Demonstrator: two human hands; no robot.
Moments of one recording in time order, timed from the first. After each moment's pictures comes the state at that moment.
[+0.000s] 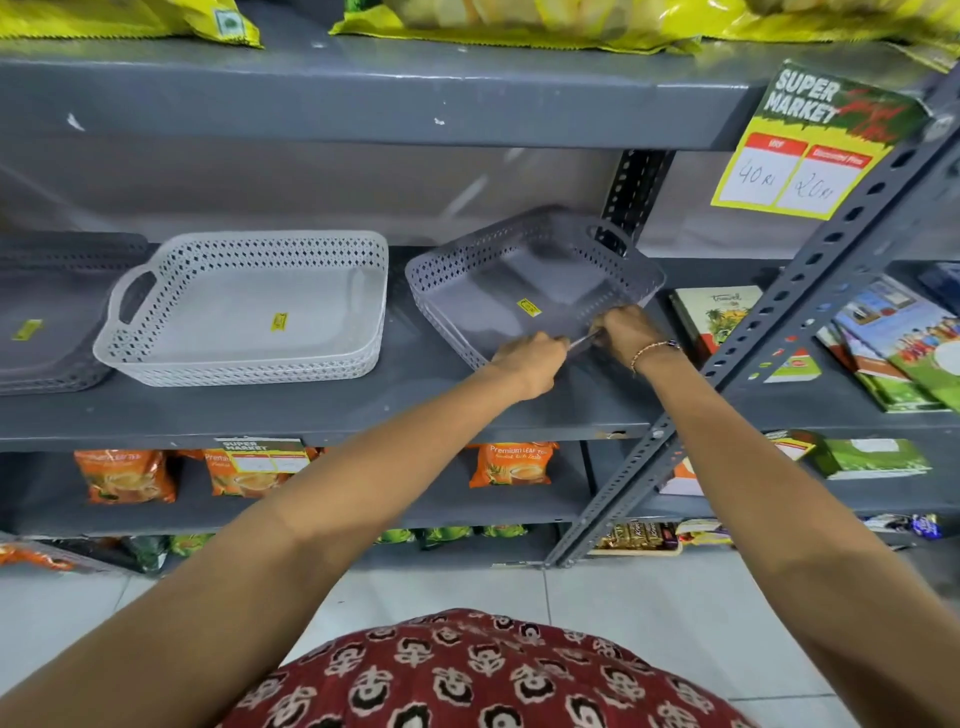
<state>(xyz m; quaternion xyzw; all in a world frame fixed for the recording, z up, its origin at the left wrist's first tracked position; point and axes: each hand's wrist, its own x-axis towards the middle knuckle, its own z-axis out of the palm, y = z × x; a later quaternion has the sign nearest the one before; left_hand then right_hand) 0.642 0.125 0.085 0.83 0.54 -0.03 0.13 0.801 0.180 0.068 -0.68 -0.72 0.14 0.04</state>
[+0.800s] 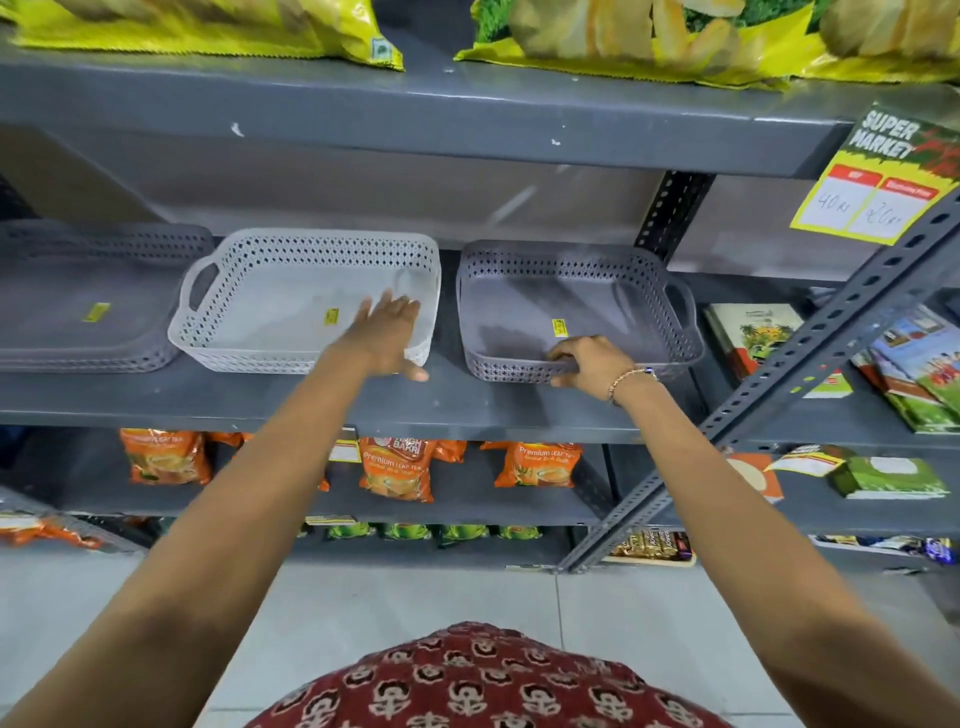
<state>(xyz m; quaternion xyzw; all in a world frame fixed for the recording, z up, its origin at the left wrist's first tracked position) 0.421 0.124 0.090 0.75 0.65 -0.07 0.11 0.706 0.135 0.077 -0.60 -0.78 0.18 -0.03</state>
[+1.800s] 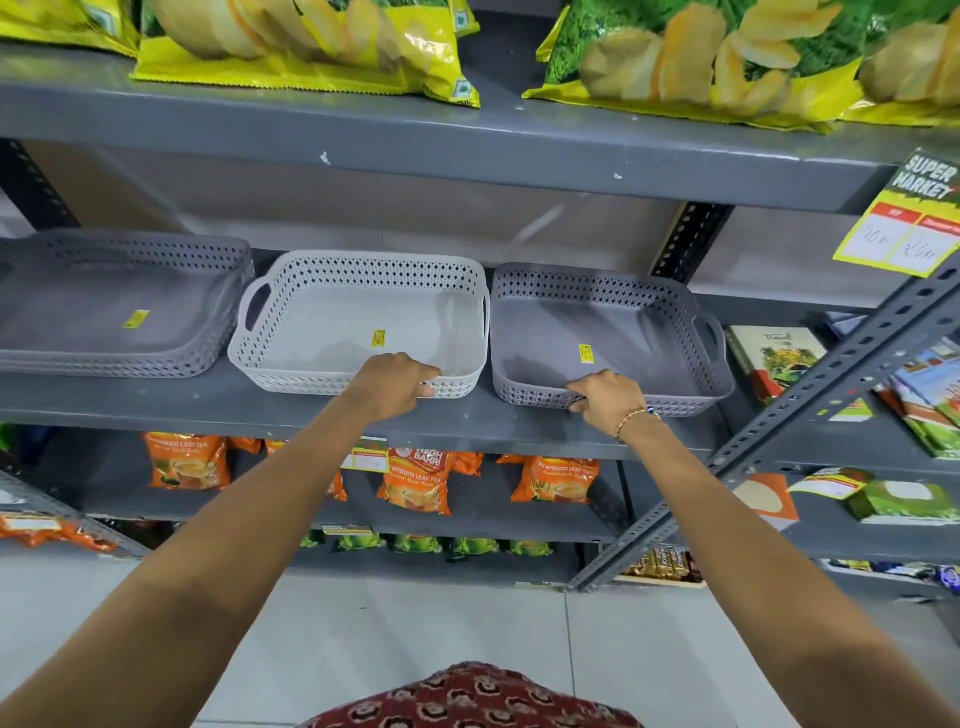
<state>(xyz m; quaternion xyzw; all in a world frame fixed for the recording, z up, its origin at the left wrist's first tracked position) 0.388 0.098 0.057 0.80 0.59 -0.10 0.01 0.677 0.111 0.070 -0.60 -0.79 0.05 -0.12</state>
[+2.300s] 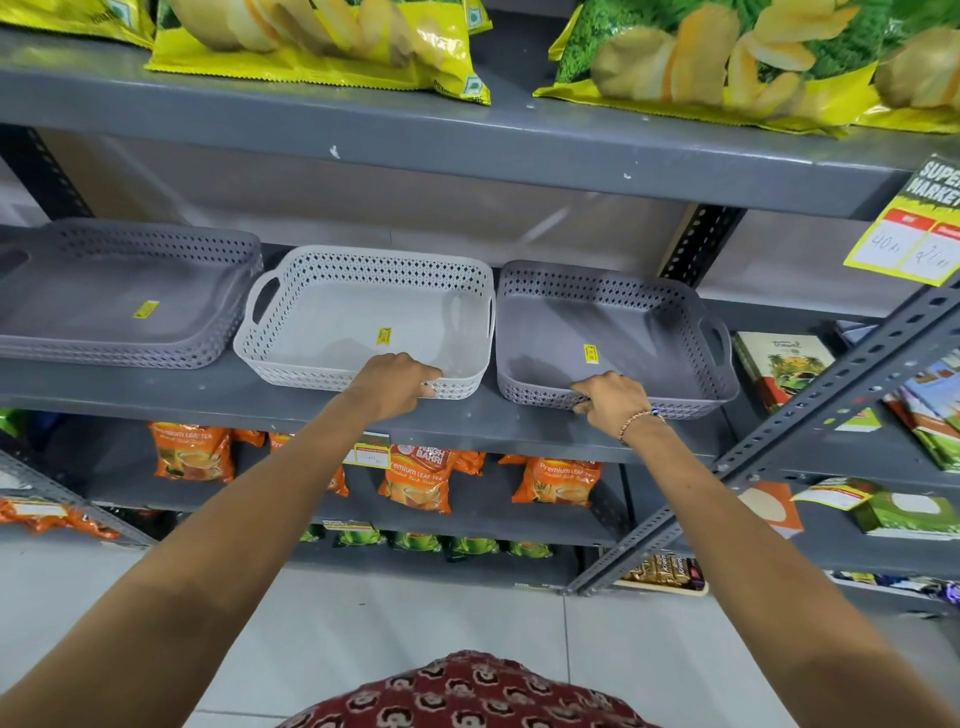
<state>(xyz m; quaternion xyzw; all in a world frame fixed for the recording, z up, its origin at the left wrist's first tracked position) 0.387 0.092 0.054 0.80 0.60 -0.09 0.01 0.680 0.118 0.064 -0.60 -0.79 0.05 -0.11</state>
